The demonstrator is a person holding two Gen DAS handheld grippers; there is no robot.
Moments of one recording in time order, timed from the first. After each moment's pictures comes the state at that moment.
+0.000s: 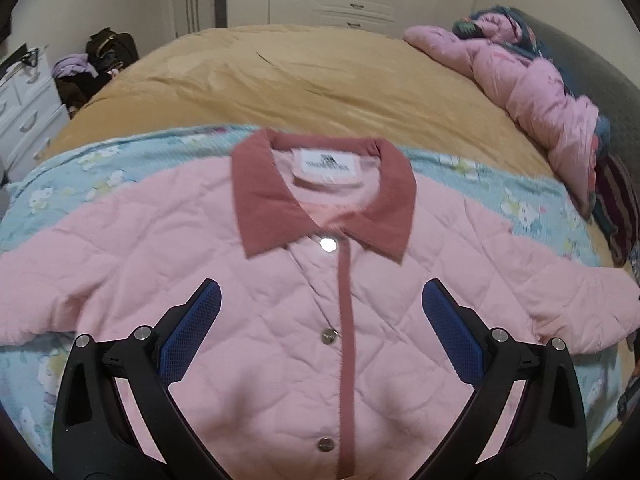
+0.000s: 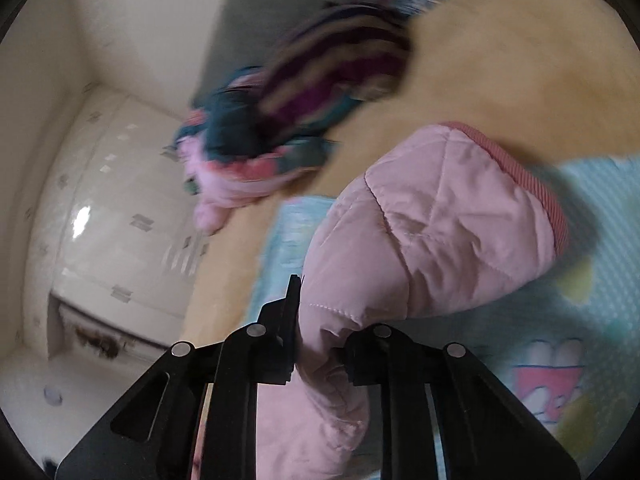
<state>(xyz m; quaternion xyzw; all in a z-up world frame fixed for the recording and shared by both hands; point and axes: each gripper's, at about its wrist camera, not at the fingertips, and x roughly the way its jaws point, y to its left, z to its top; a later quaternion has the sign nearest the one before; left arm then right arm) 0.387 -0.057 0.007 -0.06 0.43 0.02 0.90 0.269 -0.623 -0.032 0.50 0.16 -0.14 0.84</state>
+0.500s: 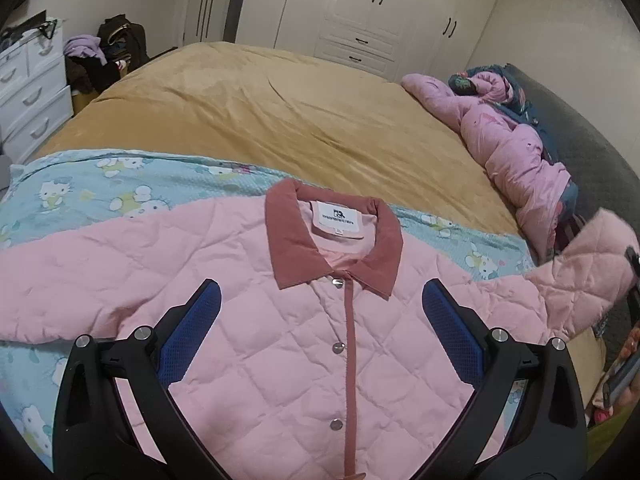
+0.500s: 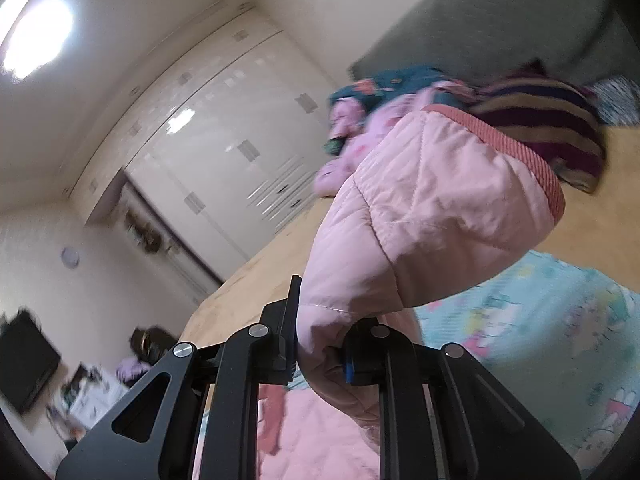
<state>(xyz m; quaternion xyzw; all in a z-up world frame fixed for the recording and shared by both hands) 0.354 0.011 0.077 -0.14 0.39 -0.01 0.91 0.336 -0.477 0.141 0.32 0.14 0.02 0.94</state>
